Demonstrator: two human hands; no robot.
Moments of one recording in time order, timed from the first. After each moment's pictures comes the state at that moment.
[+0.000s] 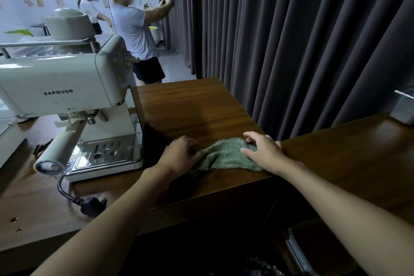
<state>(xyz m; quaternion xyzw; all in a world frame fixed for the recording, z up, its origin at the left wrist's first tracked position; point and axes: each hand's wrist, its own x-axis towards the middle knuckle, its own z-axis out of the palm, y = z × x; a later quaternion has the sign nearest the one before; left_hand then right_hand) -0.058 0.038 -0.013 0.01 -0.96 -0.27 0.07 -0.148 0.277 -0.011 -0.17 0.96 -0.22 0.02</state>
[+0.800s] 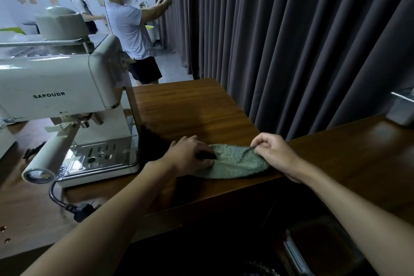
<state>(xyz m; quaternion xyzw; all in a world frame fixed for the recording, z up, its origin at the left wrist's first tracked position) -0.074 0.048 0.004 -0.05 -0.98 -0.17 -0.04 -0.132 0.299 0.011 -0.16 0.84 -0.50 0.10</state>
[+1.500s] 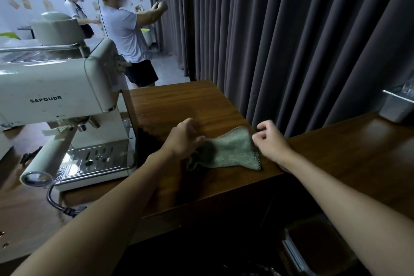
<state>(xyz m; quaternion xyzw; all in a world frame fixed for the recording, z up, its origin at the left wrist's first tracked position) -0.095 0.045 0.014 0.02 -0.93 -0.35 0.10 -0.157 0.291 0.005 -0.09 0.88 -0.46 -0.01</state>
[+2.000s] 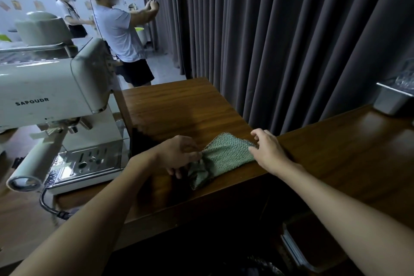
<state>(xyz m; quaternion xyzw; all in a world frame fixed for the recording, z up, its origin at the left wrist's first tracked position) -0.073 0.042 0.019 0.00 -0.94 -0.32 -0.13 -0.145 0.295 -0.014 -0.09 0.96 -0.28 -0.04</state>
